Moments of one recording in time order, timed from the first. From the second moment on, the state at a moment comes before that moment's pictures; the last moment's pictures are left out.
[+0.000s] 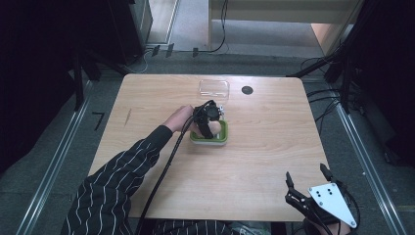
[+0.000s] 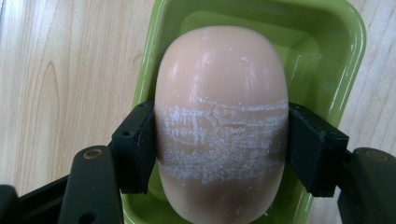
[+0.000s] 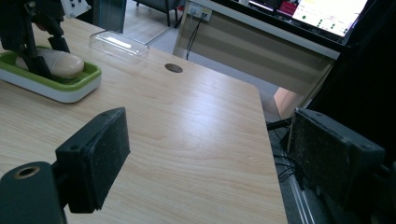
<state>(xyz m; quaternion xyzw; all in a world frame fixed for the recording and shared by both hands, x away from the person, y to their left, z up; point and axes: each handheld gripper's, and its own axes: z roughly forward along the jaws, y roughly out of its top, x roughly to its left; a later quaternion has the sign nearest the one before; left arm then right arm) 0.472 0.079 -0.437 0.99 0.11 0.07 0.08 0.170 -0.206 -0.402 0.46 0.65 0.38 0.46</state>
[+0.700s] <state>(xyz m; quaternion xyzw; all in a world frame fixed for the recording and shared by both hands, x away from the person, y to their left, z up) 0.472 0.079 -0.436 0.99 0.11 0.08 0.08 0.171 -0.206 -0.402 0.46 0.65 0.39 0.46</state>
